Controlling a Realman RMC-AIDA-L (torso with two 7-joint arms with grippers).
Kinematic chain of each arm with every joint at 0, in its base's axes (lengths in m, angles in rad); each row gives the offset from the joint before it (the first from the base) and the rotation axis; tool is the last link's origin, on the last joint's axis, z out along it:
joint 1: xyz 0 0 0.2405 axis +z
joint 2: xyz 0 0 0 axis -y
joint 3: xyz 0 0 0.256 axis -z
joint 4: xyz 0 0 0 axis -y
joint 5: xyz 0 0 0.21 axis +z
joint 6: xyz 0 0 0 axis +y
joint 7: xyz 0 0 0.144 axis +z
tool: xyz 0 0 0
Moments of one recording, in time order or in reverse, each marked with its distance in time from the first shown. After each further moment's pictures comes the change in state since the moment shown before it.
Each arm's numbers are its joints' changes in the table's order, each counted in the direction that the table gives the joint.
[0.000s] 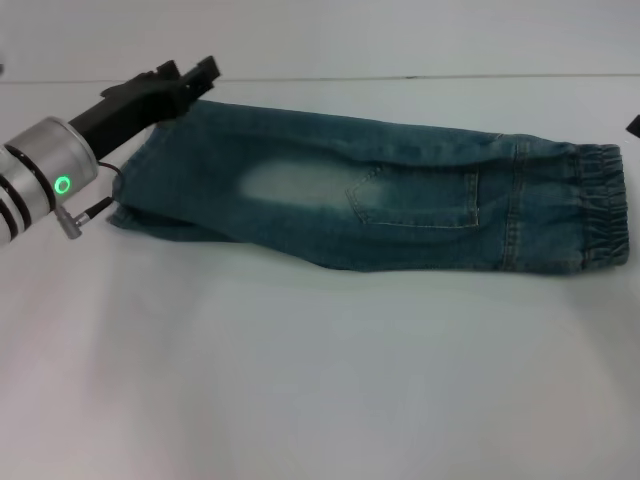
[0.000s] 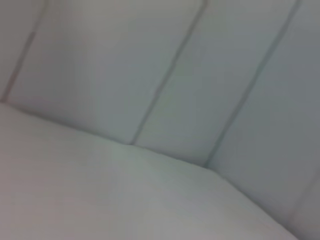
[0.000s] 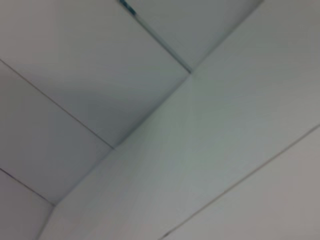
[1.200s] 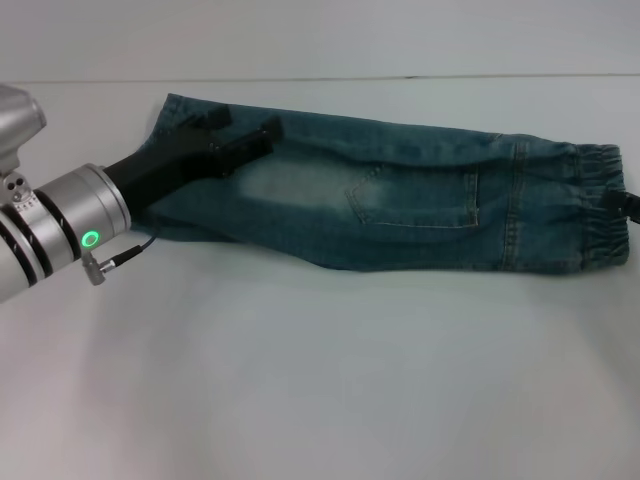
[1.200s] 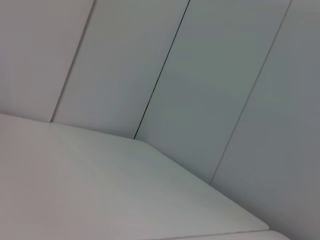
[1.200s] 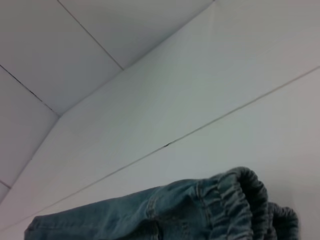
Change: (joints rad) left arm 0.055 0.005 -0.103 0.031 0.004 0.183 0.106; right arm -0.073 -0.025 0.045 0.160 -0.225 -0.143 0.039
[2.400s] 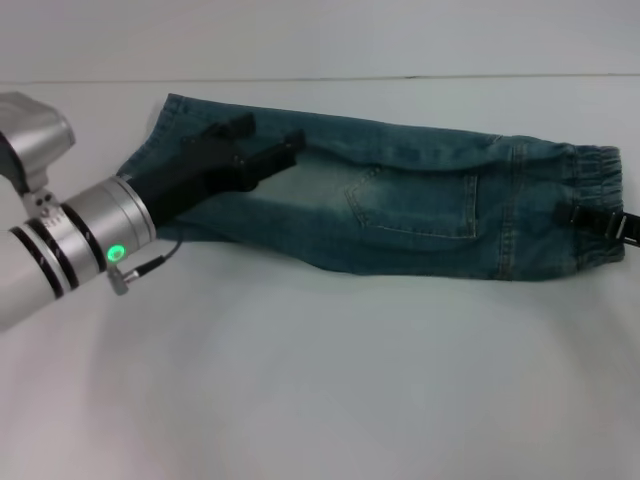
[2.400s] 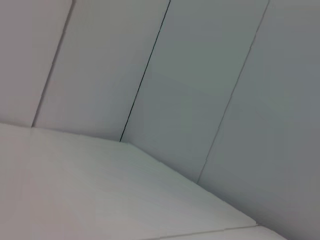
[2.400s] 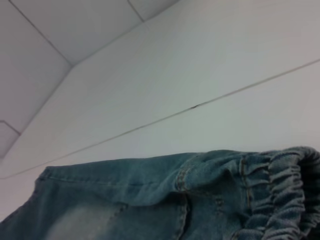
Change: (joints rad) left arm -0.023 0.003 -0.026 0.090 -0.066 0.012 0.126; right arm 0.064 0.004 0.177 -0.041 0.004 0.087 -0.003
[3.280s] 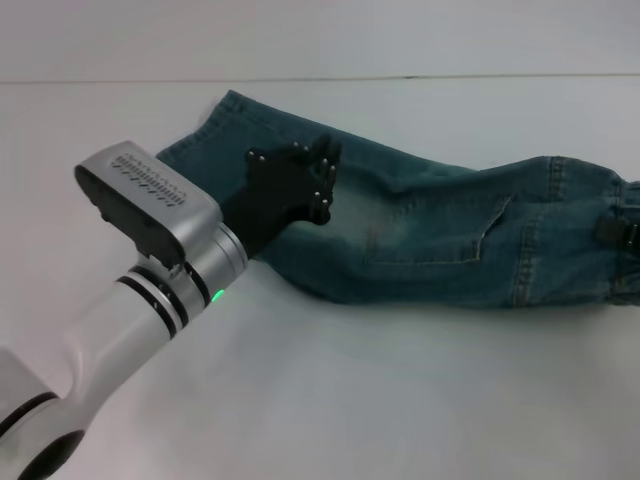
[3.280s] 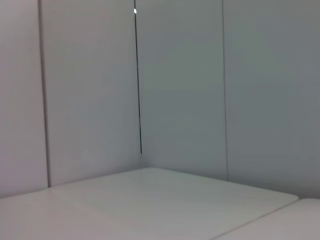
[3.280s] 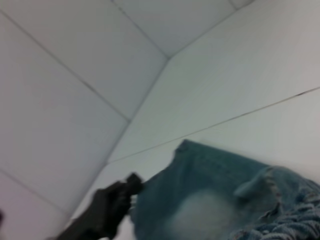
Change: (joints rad) left arm -0.217 0.000 0.152 0.613 -0.350 -0.006 1.020; right arm -0.123 -0.003 -0.064 0.303 0.004 -0.541 0.177
